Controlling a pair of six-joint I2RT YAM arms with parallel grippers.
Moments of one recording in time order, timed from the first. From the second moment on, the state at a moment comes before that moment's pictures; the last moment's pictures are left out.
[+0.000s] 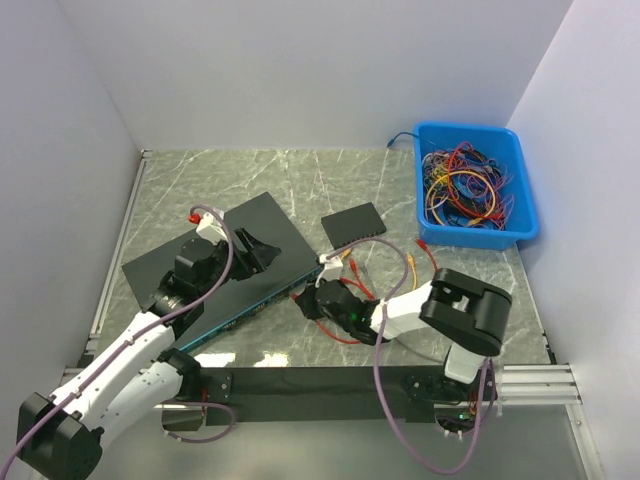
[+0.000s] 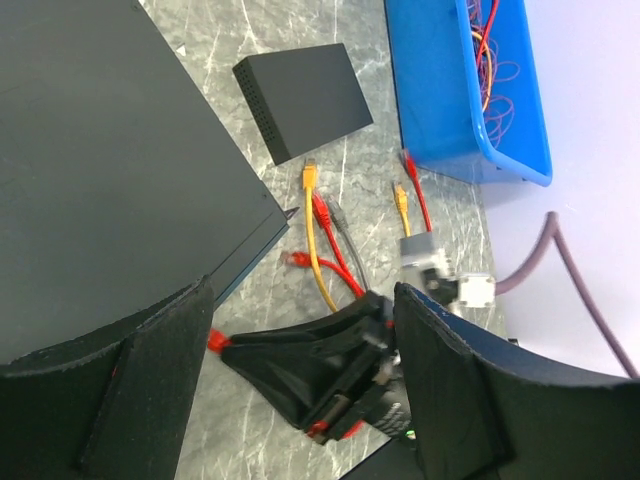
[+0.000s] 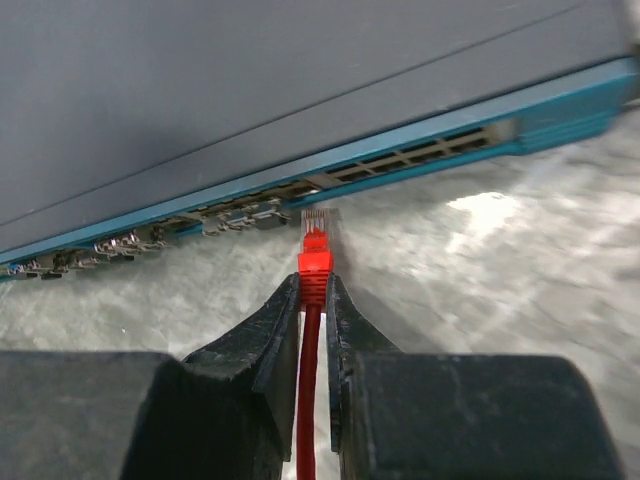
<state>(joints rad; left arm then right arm) -0.49 0.79 0.53 -0.04 0.09 -0.82 1.10 1.69 0.56 0.62 0.33 0.72</state>
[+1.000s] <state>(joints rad) -0.49 0.76 0.49 -0.07 0.08 -0.82 1.15 1.69 0.47 0.81 0.51 0.70</state>
